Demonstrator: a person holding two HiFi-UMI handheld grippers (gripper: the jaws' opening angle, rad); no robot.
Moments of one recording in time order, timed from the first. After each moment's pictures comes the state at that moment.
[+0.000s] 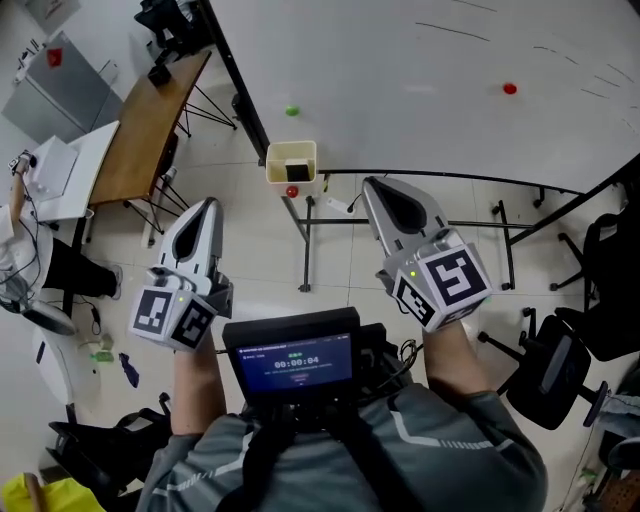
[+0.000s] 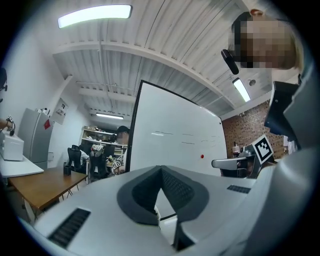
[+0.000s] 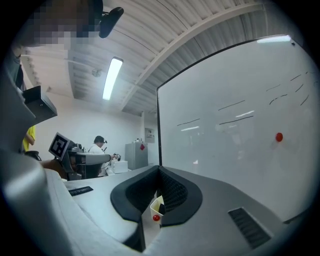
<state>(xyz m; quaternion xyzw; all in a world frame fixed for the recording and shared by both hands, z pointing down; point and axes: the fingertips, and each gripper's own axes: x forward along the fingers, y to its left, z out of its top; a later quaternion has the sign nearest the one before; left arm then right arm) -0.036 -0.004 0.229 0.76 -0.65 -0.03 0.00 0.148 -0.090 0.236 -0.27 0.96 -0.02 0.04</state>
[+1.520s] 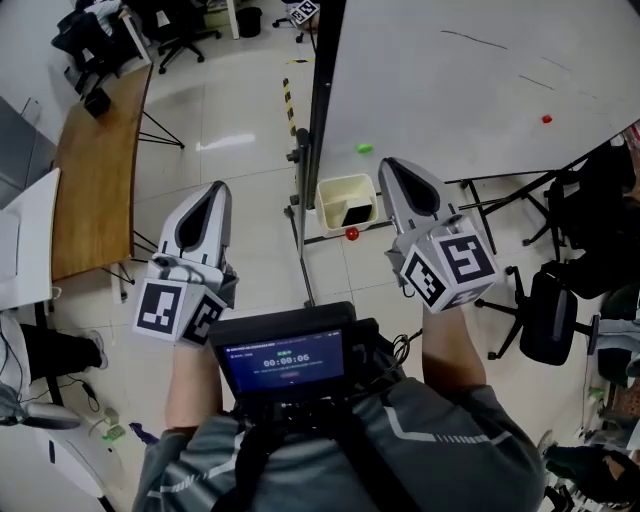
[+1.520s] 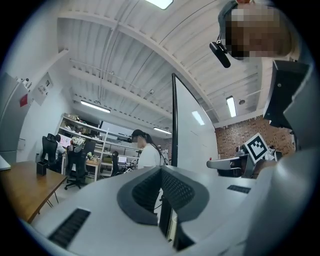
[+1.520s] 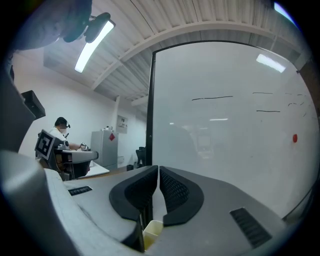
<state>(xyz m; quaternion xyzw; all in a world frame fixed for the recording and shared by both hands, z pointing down) -0.316 -0.159 0.246 0.84 -0.54 -0.06 0.01 -0.110 -0.213 0.245 -0.45 0.89 -0.02 -0.01</state>
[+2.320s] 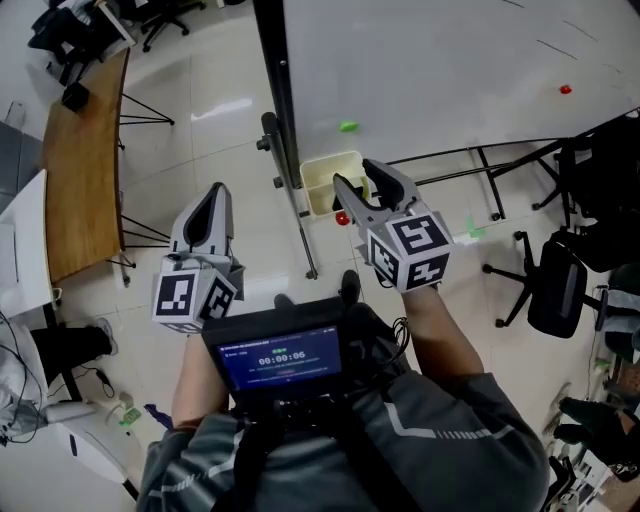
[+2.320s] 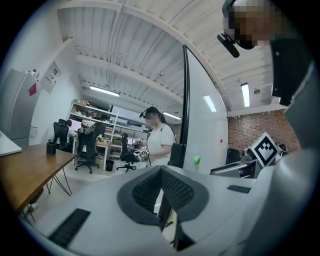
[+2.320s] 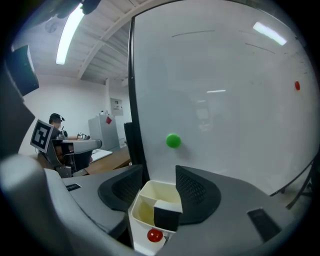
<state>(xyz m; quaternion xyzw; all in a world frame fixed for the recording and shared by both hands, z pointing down) -0.279 -0.220 0.353 0.81 -0.58 0.00 0.09 -0.095 -0.260 0.393 -0.44 0.88 -0.14 -0.11</state>
